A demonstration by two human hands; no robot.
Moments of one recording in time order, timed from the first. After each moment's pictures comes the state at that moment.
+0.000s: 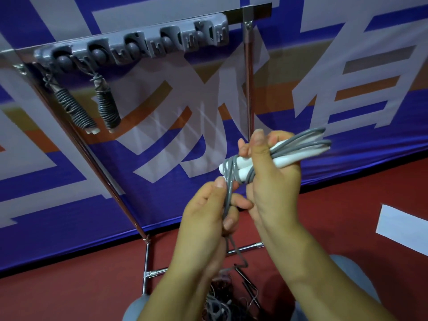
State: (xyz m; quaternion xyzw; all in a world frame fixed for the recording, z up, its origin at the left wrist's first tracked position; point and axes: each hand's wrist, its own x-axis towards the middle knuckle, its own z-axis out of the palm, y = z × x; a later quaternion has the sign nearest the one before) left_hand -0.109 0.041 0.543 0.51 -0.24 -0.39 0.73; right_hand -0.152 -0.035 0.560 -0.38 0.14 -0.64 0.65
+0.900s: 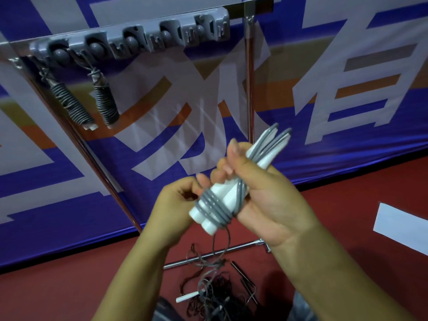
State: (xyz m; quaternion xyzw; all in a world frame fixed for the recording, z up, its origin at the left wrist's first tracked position) left_hand -0.041 0.045 0.530 0.65 -0.41 -0.27 0.58; right_hand -0.165 -0.021 0.570 -0.30 0.06 -0.34 0.89
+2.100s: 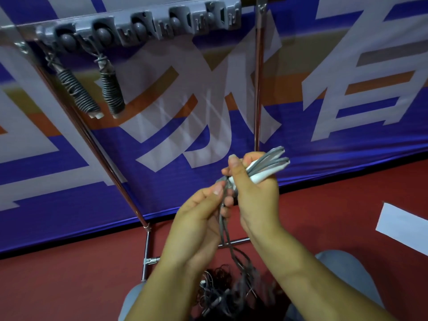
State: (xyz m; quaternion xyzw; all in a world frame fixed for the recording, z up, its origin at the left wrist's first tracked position) left_hand -0.082 0.050 0.517 0.42 -0.11 -0.50 0.75; right_hand -0.136 -0.025 0.516 -0.45 0.26 -0.51 0.69
